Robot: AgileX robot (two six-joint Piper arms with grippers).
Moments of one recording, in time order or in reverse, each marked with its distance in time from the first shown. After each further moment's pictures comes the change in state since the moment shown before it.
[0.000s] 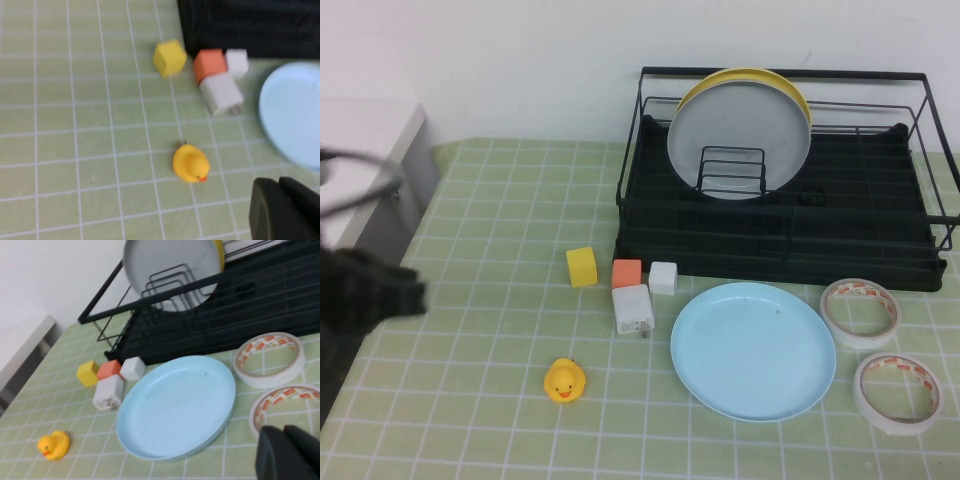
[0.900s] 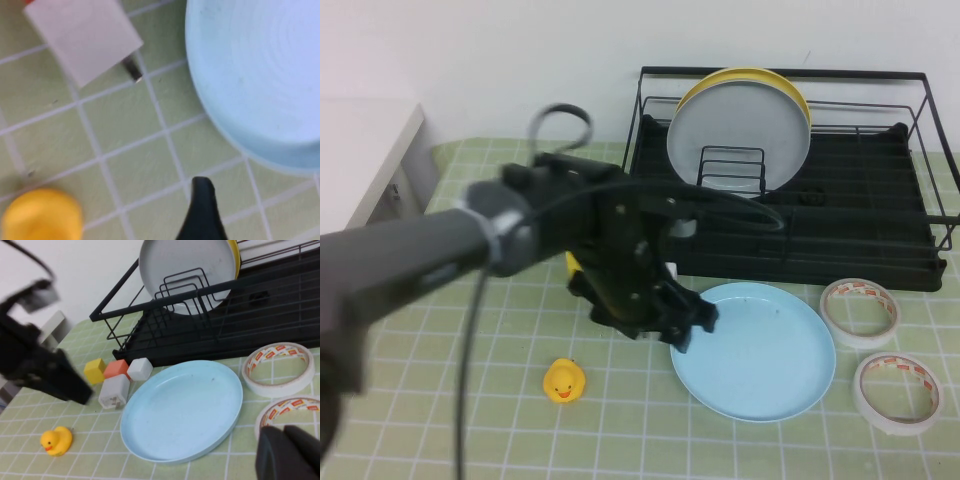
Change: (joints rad) right arm 0.000 0.004 0.000 0.080 0.010 -0.133; left arm -0.487 0.966 -0.602 0.225 0.117 -0.301
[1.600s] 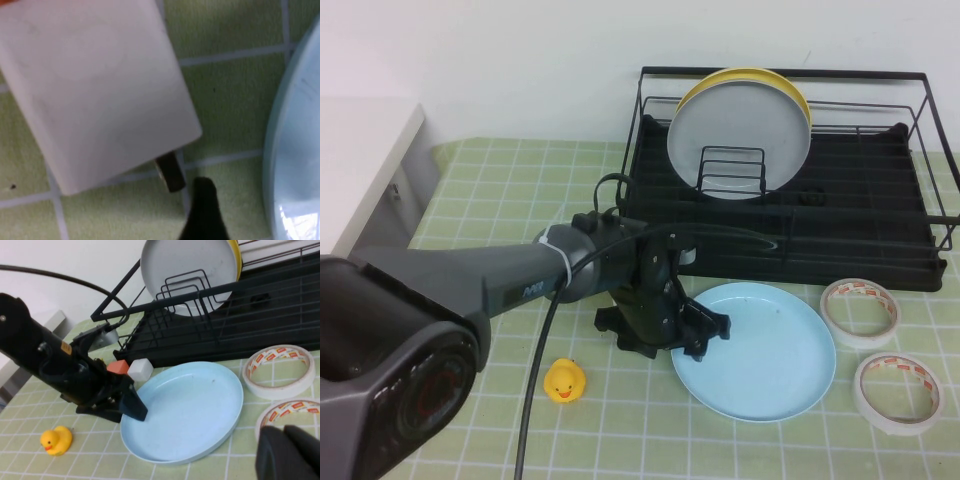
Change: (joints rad) right arm 0.000 0.000 0.000 0.011 0.000 -0.022; left arm -0.004 0.287 -0.107 -0.007 -0.191 -0.204
